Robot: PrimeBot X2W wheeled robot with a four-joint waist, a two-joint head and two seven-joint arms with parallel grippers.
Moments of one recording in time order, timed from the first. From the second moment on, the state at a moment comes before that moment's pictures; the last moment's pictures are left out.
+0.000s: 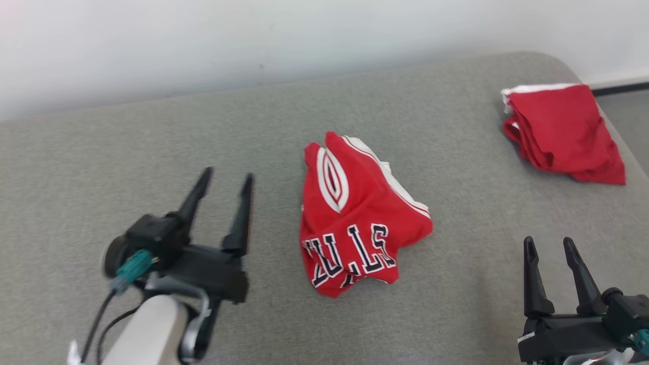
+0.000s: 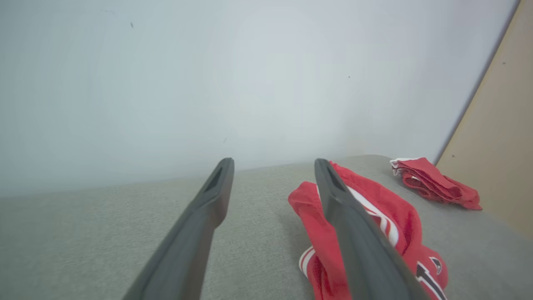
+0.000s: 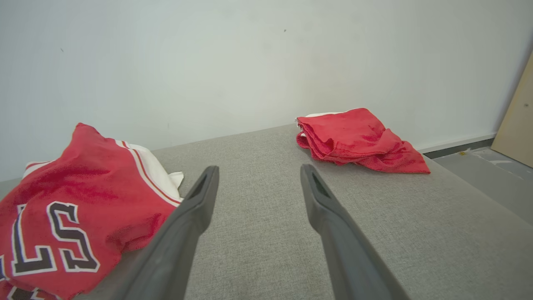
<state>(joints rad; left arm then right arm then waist) -0.46 0.18 -0.38 0.30 -0.42 0.02 -0.26 -0.08 -0.13 -0.04 0.19 0.27 0.13 -0.26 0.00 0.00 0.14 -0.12</state>
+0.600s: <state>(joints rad) -0.06 0.24 -0.09 0.08 -0.36 0.04 -0.26 -0.04 -0.15 0.01 0.19 0.27 0.13 -0.26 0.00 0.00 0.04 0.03</state>
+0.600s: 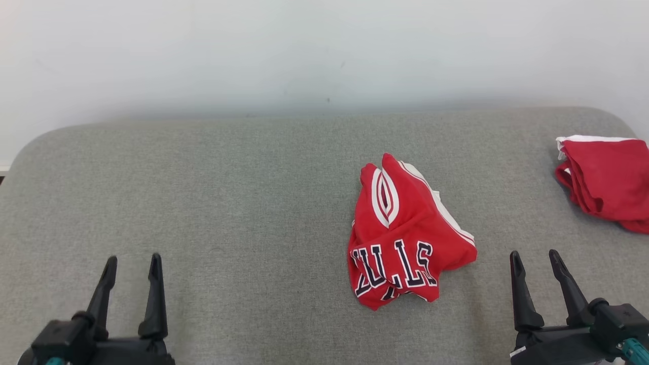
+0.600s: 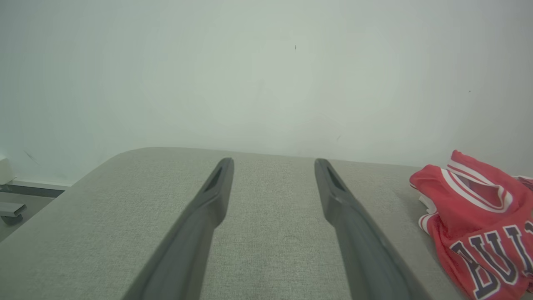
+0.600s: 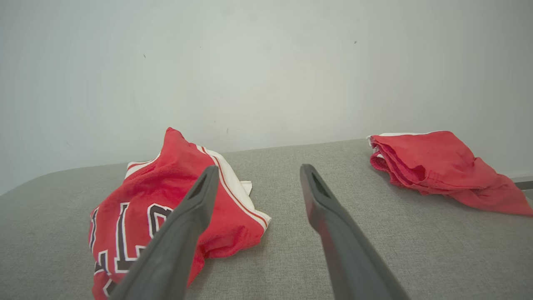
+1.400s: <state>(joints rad) 0.04 0.16 -0.01 0.07 -0.28 -0.07 -0.26 -0.01 -0.16 0.05 0.20 0.29 0.13 -0.26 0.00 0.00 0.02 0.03</state>
